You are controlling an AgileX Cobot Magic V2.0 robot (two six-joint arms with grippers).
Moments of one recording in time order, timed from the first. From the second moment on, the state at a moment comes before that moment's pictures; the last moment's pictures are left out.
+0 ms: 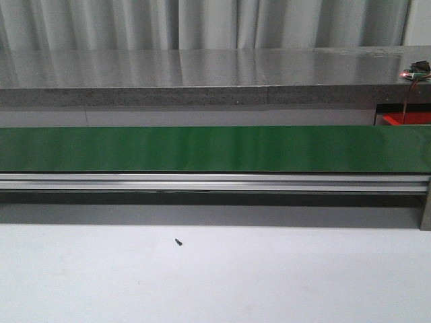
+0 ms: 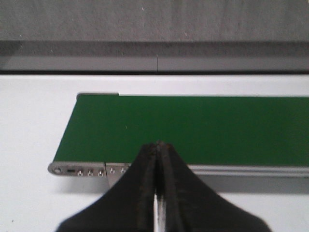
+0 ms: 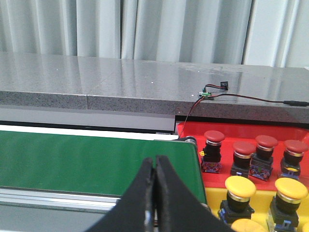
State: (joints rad) left arm 0.00 0.45 -0.47 -0.06 0.39 -0.01; right arm 0.01 -0.01 0.03 -0.08 -0.03 0.08
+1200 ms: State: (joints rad) left arm 0.05 -0.01 0.01 -0.05 0.05 -0.05; right arm 0.01 -0.01 0.03 -0.08 -0.03 0.08
